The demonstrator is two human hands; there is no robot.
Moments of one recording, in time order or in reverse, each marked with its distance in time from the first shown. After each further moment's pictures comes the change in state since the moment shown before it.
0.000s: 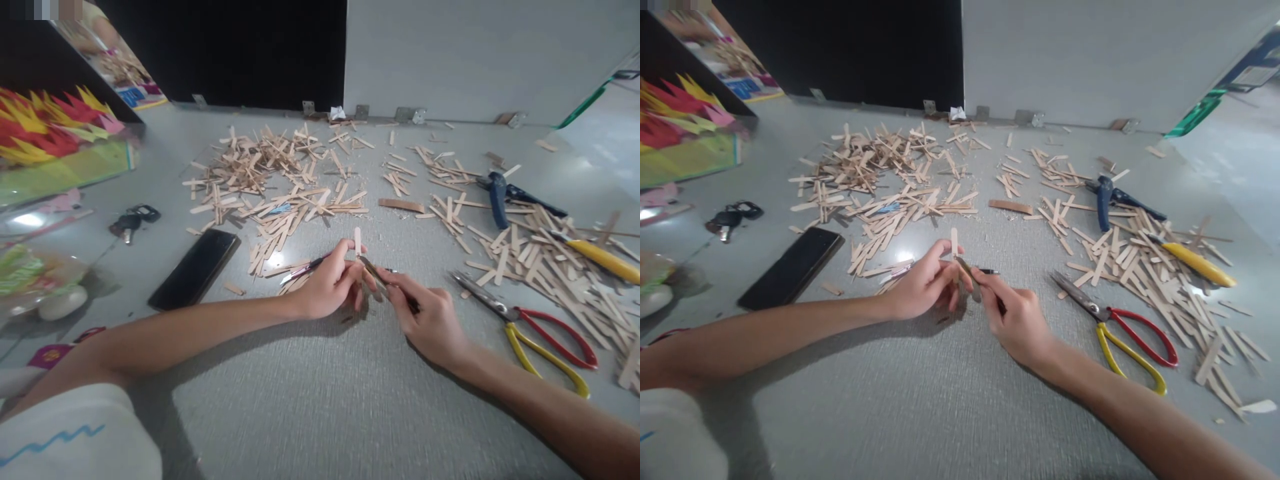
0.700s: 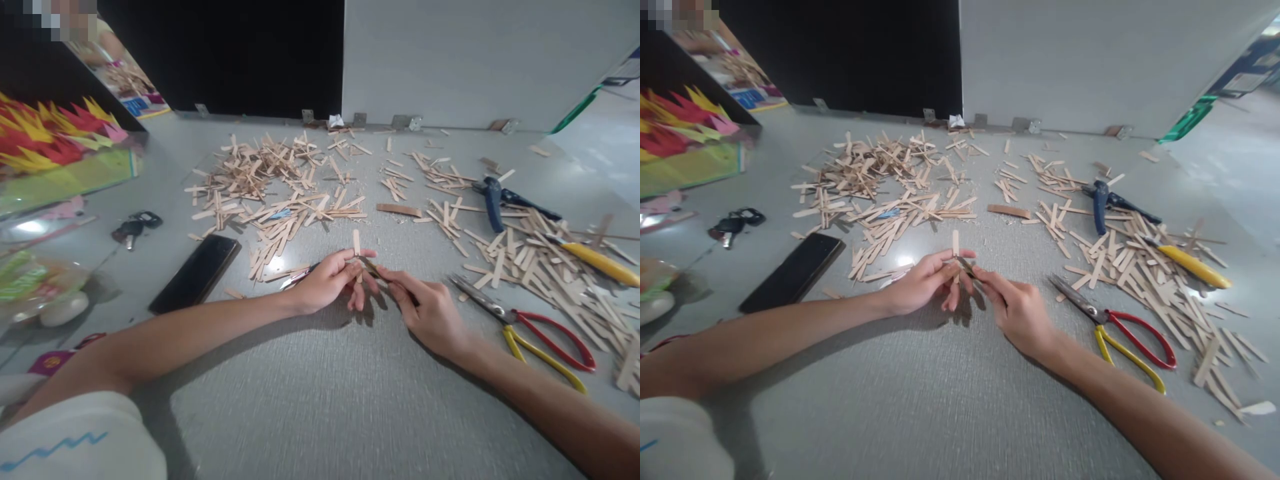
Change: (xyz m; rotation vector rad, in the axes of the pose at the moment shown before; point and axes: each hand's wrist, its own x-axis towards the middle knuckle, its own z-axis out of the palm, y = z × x) left_hand 0.011 -0.003 -0.007 -0.436 -0.032 -0.196; right_hand 0.011 0.011 -0.006 -0.105 -0.022 -0.125
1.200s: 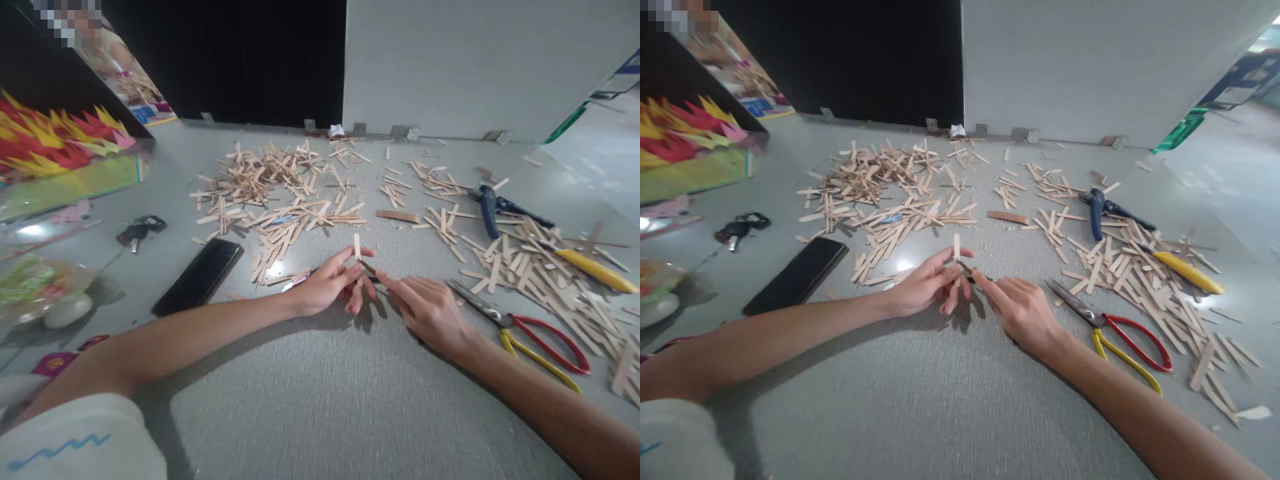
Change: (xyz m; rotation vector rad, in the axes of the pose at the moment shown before) left_hand 0.005 -0.005 -0.007 -0.122 -0.116 0.066; right_hand 0.001 0.022 -0.002 -0.236 0.003 -0.353
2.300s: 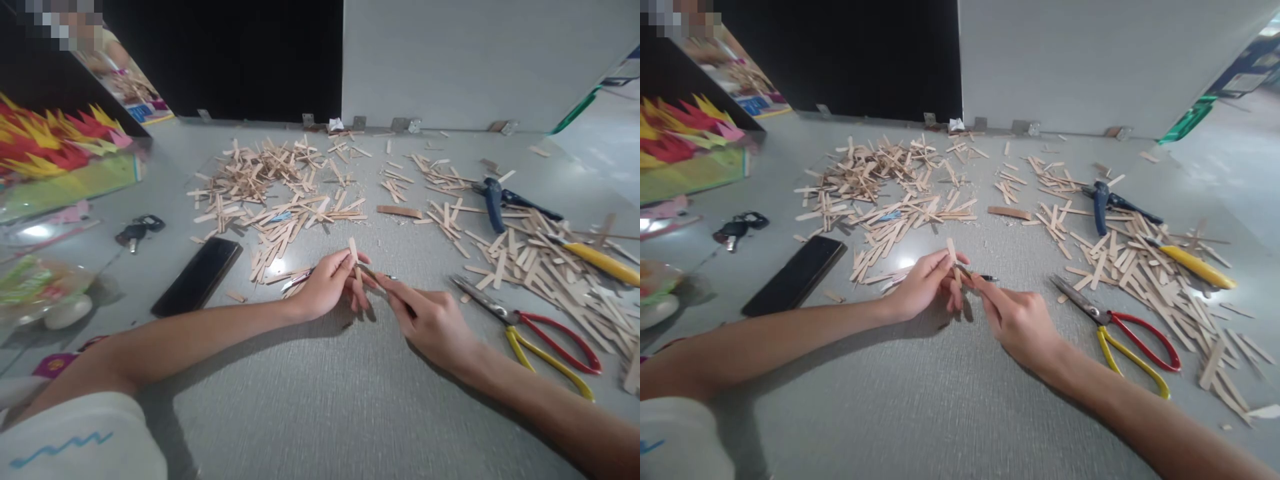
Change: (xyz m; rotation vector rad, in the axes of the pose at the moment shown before) left_hand -0.006 0.000 0.011 0.105 0.196 0.022; right_hand 0.004 -0.027 -0.004 0.029 0.030 0.150
